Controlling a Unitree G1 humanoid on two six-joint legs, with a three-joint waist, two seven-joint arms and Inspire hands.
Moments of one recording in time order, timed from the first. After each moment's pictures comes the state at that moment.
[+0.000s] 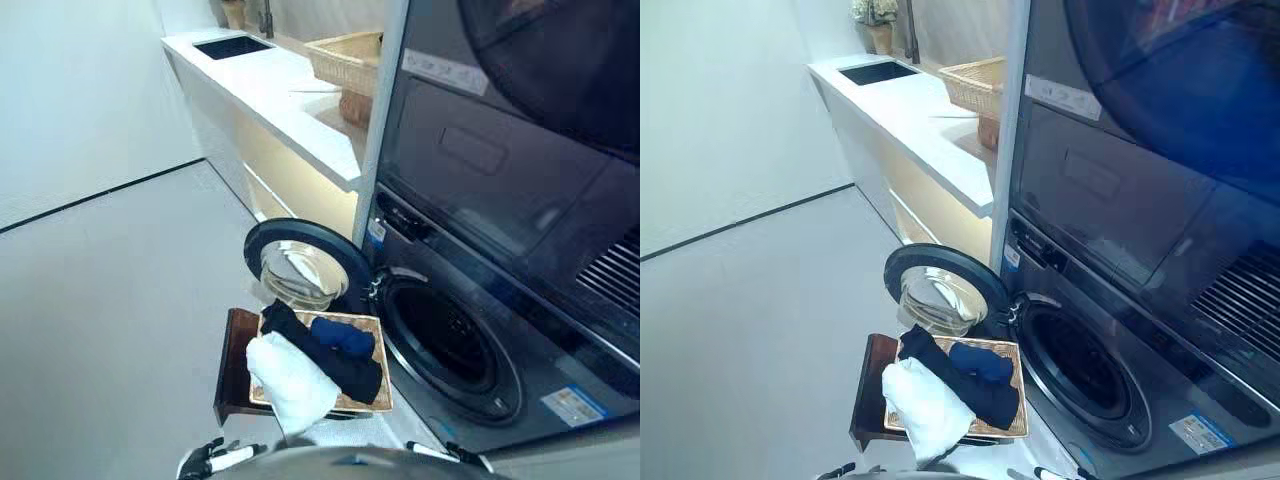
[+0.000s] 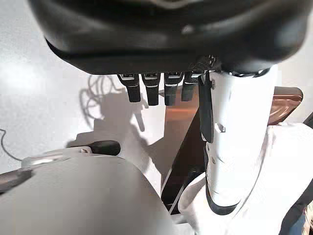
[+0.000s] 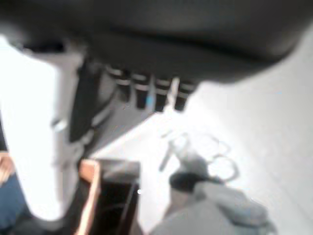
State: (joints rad) left arm 0.08 0.18 -0.17 1.38 -0.25 -0.20 0.02; right arm 0.06 -0.22 -0.01 1.39 0.21 -0.18 -0.13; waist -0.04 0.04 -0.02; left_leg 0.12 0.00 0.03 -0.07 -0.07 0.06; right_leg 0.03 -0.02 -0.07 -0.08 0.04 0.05
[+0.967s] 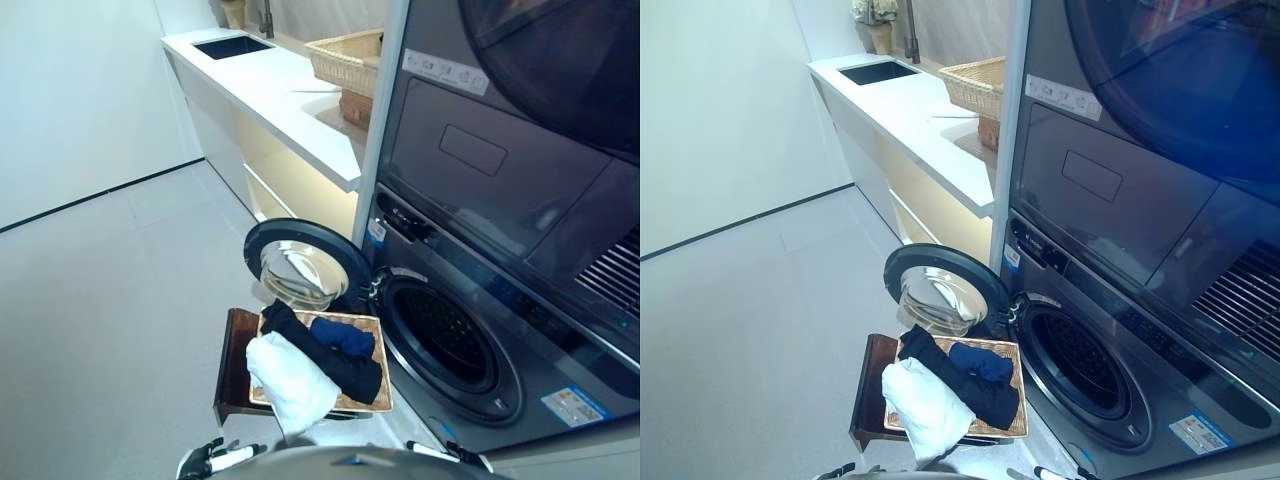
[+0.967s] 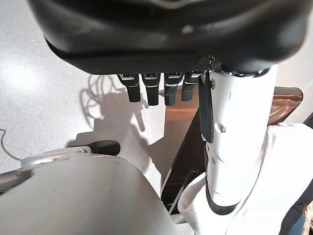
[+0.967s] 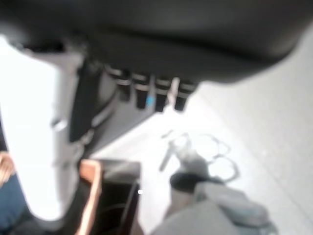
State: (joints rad) left arm 0.08 0.18 -0.17 1.38 -0.25 -0.20 0.02; right arm 0.06 -0.22 -0.01 1.39 0.21 -0.18 -0.13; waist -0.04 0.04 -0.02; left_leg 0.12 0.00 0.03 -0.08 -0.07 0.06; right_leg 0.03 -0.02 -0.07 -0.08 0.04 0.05
